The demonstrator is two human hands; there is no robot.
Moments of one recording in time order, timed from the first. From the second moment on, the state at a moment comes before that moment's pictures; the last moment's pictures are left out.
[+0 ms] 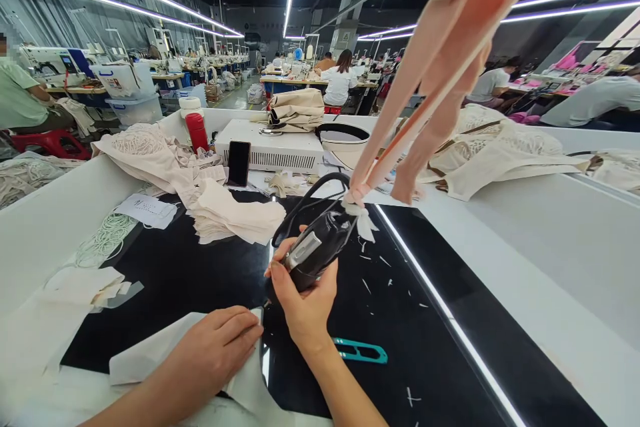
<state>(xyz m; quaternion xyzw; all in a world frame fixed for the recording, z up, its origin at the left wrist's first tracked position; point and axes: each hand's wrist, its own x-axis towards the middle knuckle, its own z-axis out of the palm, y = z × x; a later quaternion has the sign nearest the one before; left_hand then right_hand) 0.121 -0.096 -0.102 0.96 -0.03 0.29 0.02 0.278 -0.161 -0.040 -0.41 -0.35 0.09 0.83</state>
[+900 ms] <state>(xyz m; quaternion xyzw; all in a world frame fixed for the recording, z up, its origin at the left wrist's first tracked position) 0.122 -0.092 -0.102 0.96 -0.04 0.28 0.02 0.280 -0.151 -0.041 -0.40 -0.35 0.12 0.84</state>
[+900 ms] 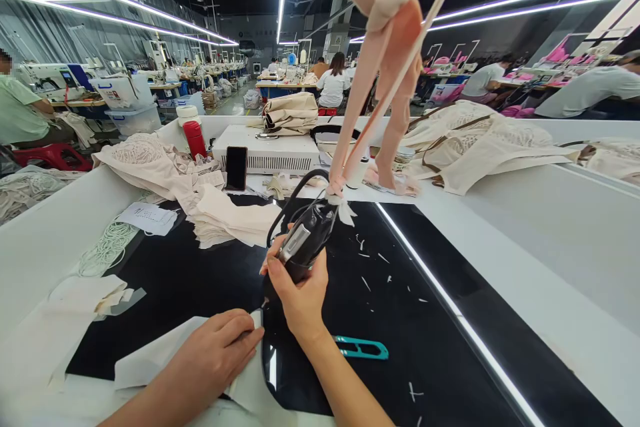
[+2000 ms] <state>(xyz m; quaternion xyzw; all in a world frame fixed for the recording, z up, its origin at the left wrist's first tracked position) 0.113 -0.091 -0.114 0.95 -0.03 0.31 -0.05 0.274 -0.152 -0.038 -0.42 -0.38 0.12 0.82</state>
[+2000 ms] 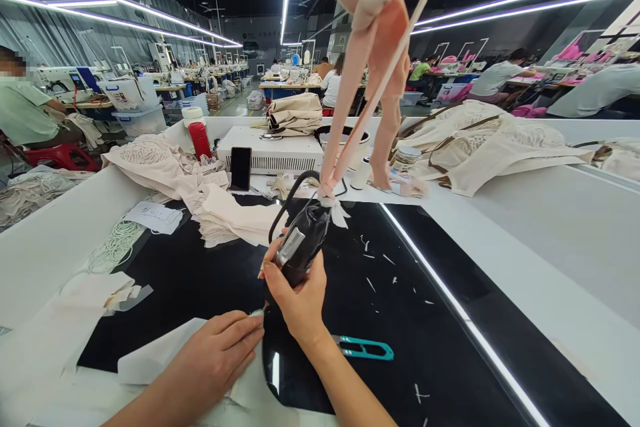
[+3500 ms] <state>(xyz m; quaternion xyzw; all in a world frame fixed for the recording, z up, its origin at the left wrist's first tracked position) 0.117 -0.095 -0.096 0.94 -0.03 0.35 0.00 0.269 -0.150 -0.039 -0.42 -0.38 0.11 0.81</state>
